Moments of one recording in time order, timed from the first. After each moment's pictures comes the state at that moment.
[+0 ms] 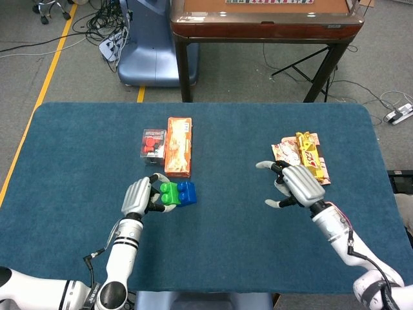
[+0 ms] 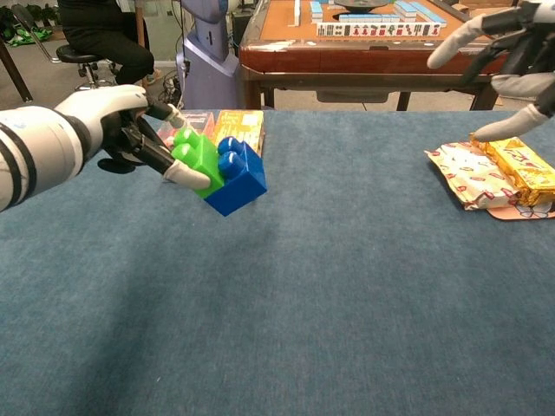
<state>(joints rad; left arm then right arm) -0.78 -1.66 -0.39 -1.98 0.51 1.46 0.52 0.54 -1.06 0.22 -1.87 -1.34 0.95 0.15</state>
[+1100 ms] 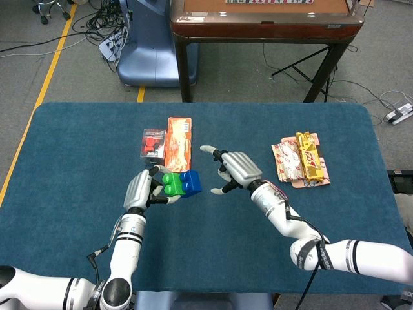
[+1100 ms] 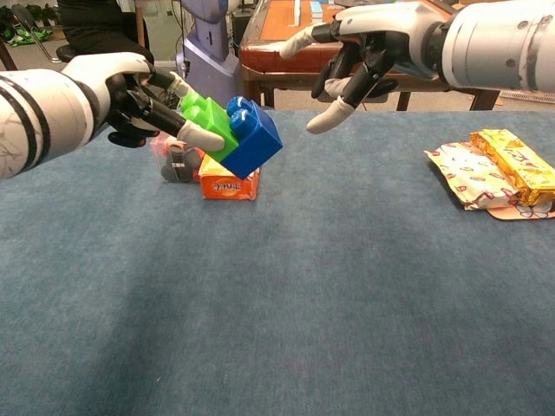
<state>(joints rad) -0.80 -1.70 -0.50 -2.00 0.48 1.50 0.51 0.94 -1.32 0.31 -1.77 -0.83 0.81 -0.08</state>
